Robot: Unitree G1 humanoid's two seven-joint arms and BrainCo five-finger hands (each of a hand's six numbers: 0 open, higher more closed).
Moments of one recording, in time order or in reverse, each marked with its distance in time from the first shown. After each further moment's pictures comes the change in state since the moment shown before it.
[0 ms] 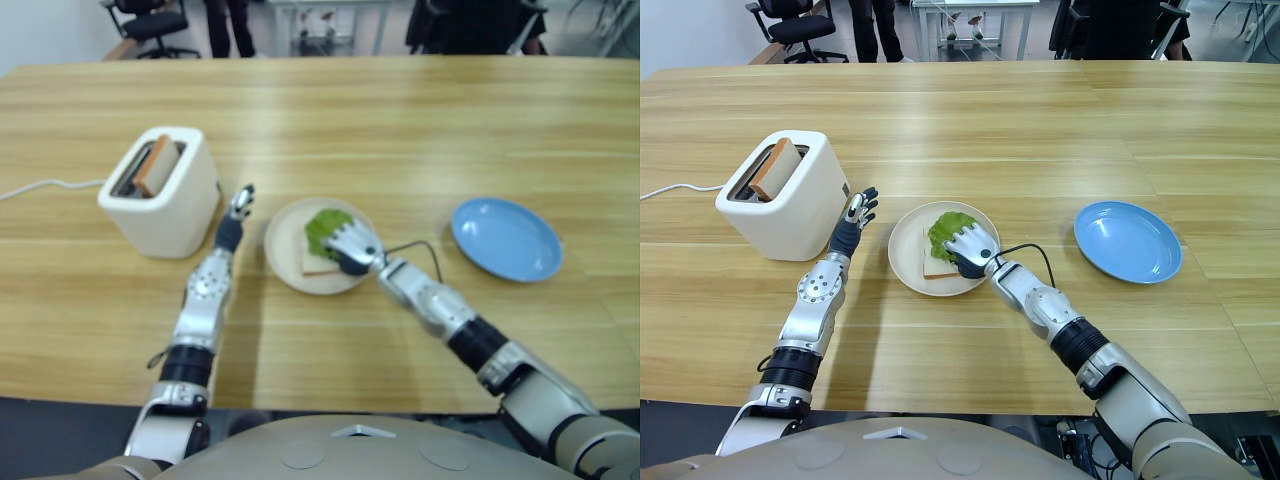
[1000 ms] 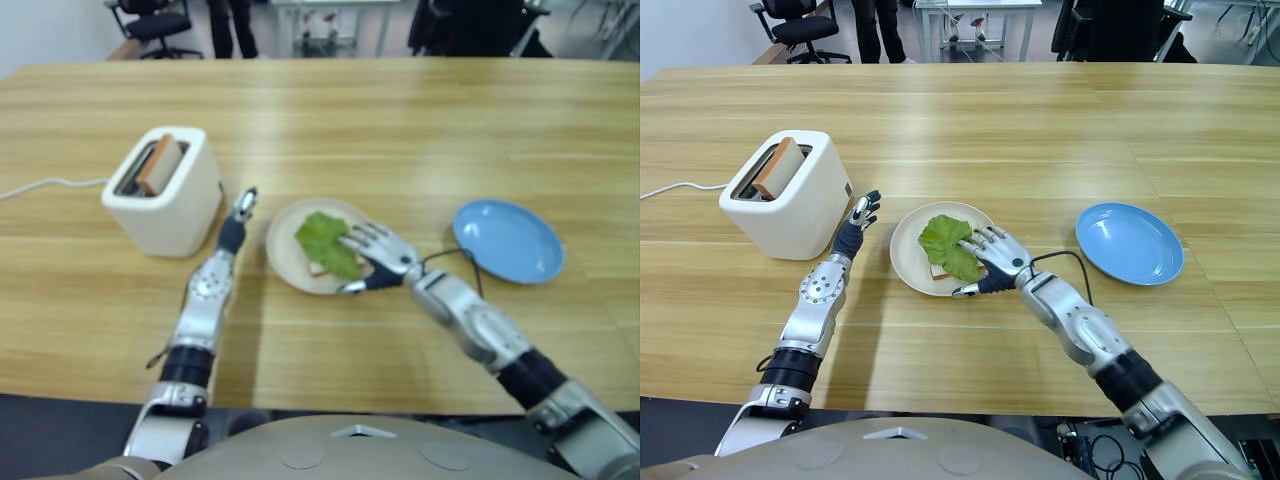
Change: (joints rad) left arm 0.001 0.012 -0.013 0.004 0.037 0.006 0.000; right arm 0.288 -0.199 -0.246 -0.492 0.230 0.037 0.313
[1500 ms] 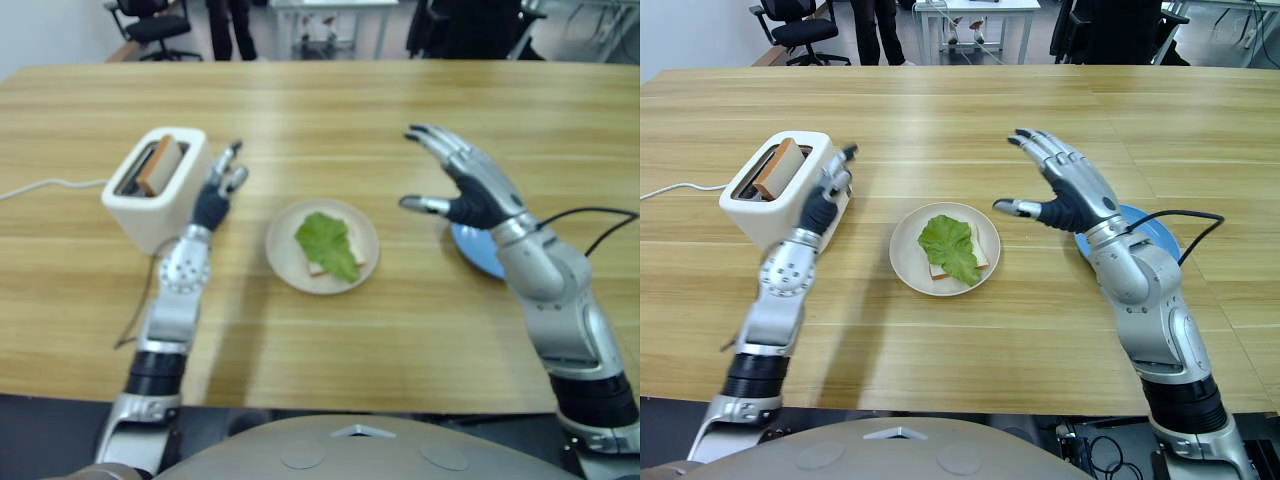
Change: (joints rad) left arm 0.010 0.249 0.032 -0.619 0.311 0.090 0.020; right arm 0.046 0.124 -0.503 -0.310 0.500 0.099 0.112
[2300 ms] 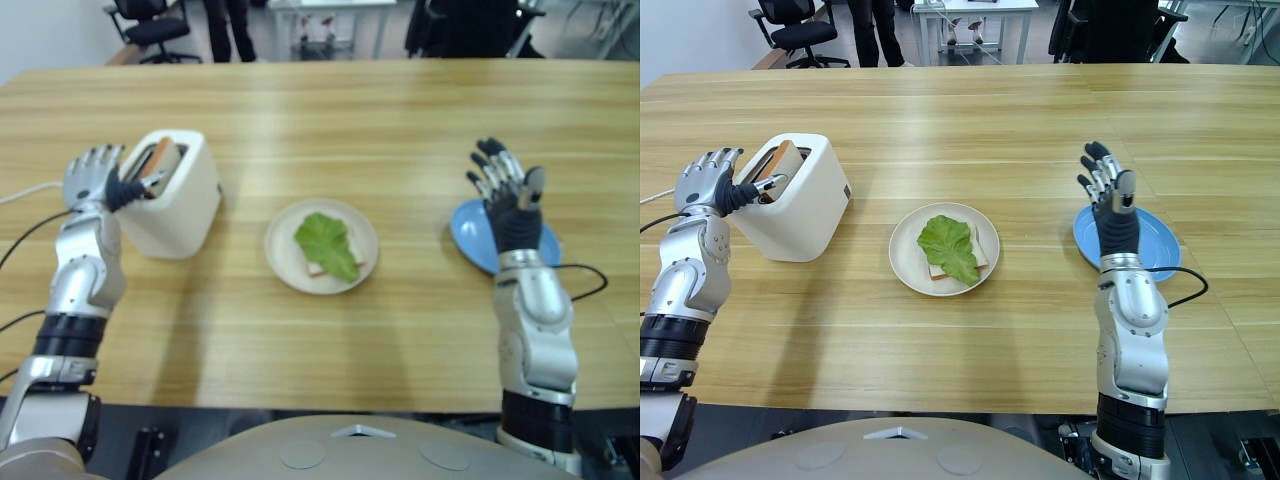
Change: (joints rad) left arm -0.109 0.315 -0.033 0.509 0.491 0.317 0.005; right arm 0.084 0.339 -0.217 0.060 0.651 0.111 -0.070
